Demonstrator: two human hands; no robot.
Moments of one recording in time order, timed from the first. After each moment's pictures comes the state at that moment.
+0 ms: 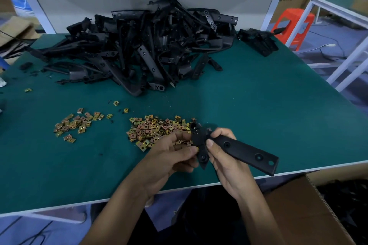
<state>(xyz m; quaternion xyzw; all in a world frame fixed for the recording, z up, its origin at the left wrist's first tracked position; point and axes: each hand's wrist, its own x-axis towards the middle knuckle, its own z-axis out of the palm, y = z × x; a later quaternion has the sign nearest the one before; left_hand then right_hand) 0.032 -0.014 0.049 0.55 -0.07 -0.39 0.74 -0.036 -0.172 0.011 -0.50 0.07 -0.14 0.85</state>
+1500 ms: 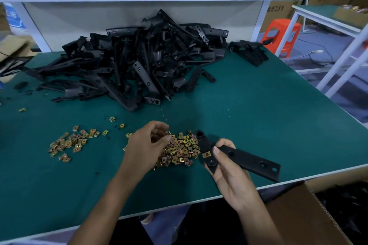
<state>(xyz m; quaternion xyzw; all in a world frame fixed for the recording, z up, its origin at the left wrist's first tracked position) 0.093 -0.001 0.041 0.84 -0.20 -0.02 0.51 -0.031 -0.184 0.008 -0.42 0.09 -0.12 0.90</state>
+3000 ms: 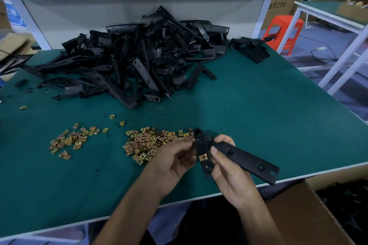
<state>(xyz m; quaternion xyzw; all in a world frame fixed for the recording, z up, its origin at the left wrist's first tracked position) 0.046 -0.044 0.056 0.43 0.10 -0.40 0.81 -0.030 -0.184 0.007 -0.40 0.05 -0.12 0.91</state>
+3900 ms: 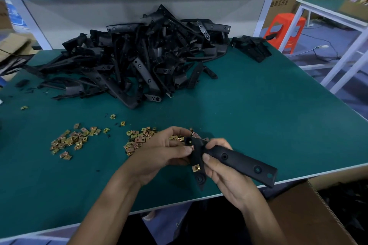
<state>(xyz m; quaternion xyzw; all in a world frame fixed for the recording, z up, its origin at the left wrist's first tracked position) 0.070 -0.014 0.071 0.63 -0.14 -0.39 0.65 -0.036 -0.180 0.017 -0.49 0.05 -0.07 0.86</state>
